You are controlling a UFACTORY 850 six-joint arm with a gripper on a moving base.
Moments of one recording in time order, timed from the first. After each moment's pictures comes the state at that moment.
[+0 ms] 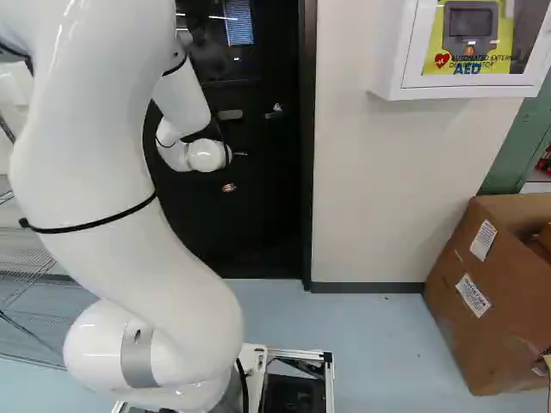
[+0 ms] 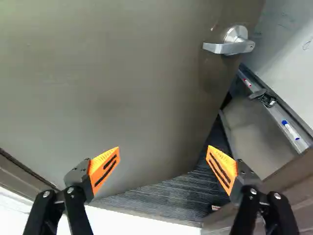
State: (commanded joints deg) arm 10.3 -7.0 -38.9 -1.0 36.7 0.0
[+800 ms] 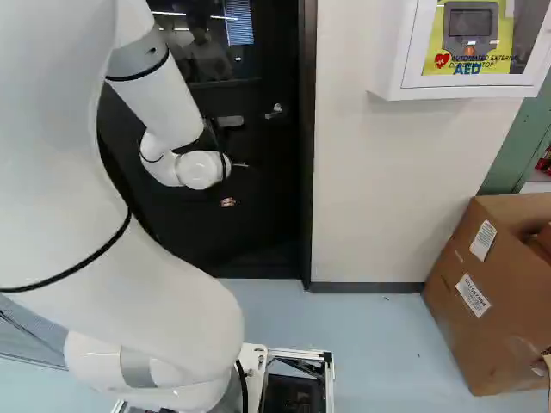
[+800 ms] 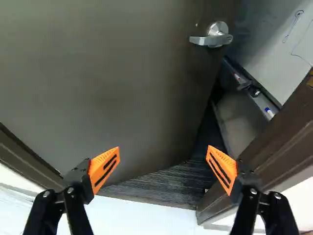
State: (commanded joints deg) arm 8.4 5.4 -26.2 -1.0 36.7 0.0
